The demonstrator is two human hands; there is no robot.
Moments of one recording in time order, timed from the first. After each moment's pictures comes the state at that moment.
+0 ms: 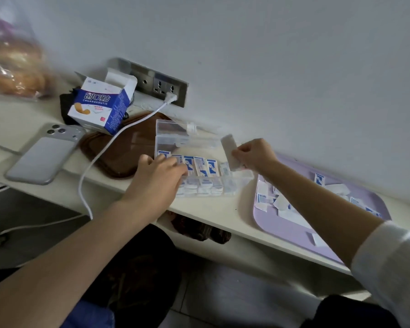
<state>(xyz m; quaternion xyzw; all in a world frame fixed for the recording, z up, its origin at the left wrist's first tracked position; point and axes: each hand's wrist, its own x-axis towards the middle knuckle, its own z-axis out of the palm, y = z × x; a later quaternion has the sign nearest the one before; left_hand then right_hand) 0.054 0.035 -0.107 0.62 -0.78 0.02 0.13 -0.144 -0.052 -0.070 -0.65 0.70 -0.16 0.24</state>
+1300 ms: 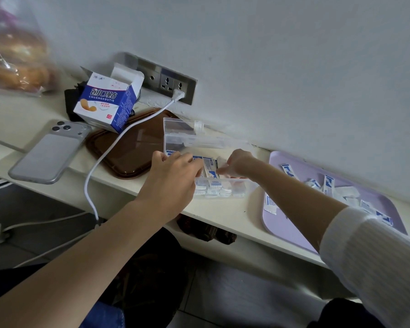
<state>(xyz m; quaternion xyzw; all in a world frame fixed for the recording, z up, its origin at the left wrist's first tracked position) 0.050 0.034 -0.094 0.61 -0.78 0.00 0.15 -0.104 -0.072 -0.098 -0.67 0.70 0.08 0.22</state>
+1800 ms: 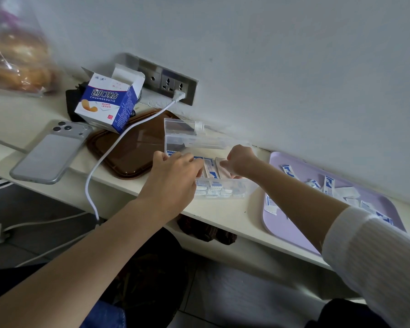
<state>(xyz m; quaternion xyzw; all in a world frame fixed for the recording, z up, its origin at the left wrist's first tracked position) 0.050 0.033 -0.093 0.61 -0.78 -0.01 0.16 -0.103 -0.077 -0.101 -0.69 0.70 0.05 0.17</state>
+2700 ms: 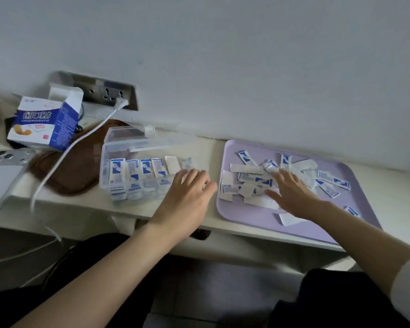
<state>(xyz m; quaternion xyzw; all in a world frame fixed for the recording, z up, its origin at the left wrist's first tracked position) -0.064 0.042 -0.122 0.43 -0.88 0.11 0.18 -0.337 0.010 -0.136 -0.72 0.68 0.06 0.06</state>
